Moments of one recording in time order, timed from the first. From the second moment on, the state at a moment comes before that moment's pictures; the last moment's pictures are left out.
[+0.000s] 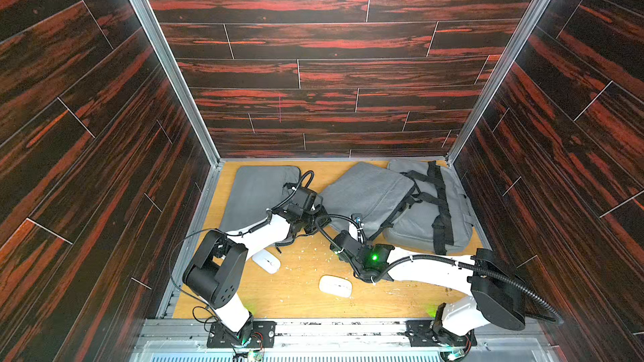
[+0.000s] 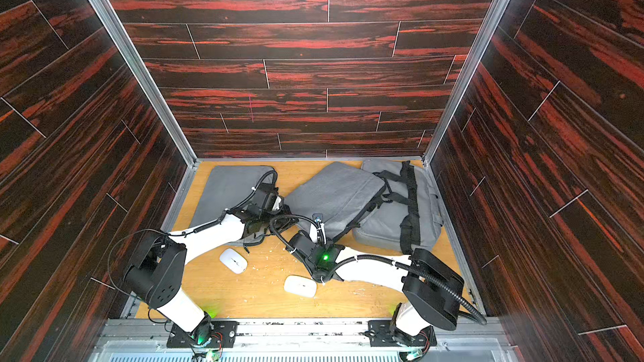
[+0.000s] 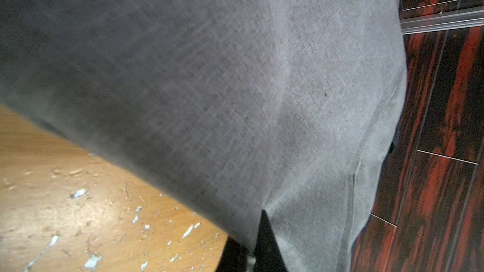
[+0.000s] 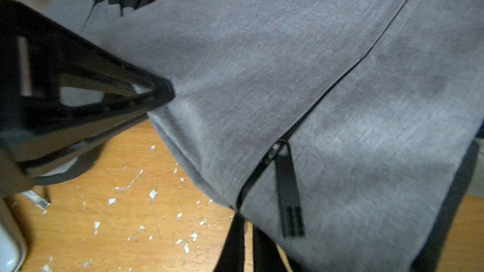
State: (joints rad) left arm -0.54 1.66 1.02 -0.15 0.35 -1.05; right arm 1.11 1.54 0.91 -0.34 0.66 0.87
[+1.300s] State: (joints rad) left arm -0.26 1.67 1.10 -0.33 0.43 -0.81; right arm 1.04 1.53 0.83 -0.16 0.28 0.76
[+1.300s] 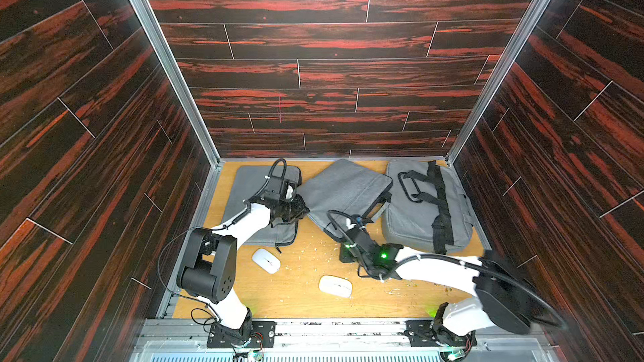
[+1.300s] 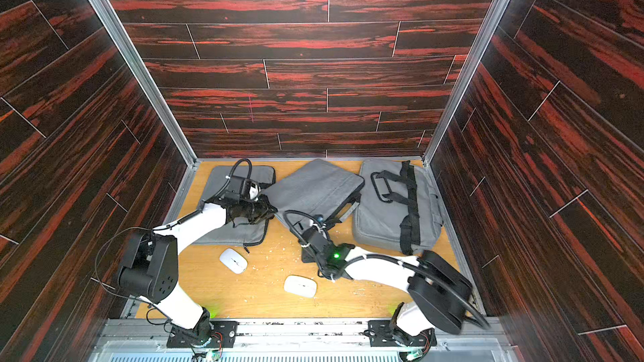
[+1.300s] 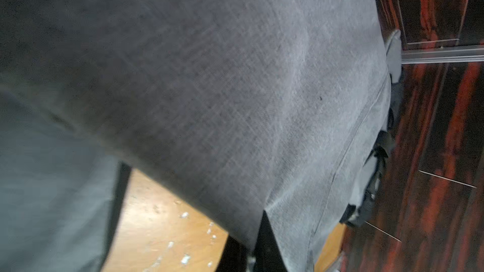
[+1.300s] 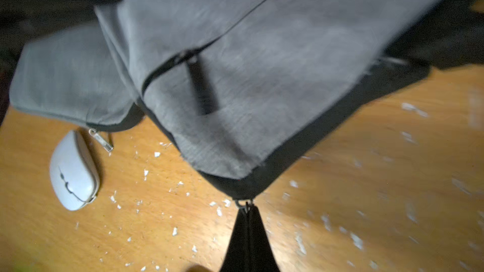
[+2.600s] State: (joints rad) left arm -0.34 1.21 0.83 -0.43 0.13 -0.80; right arm 0.91 1.86 1.00 0.05 -0.22 0.66
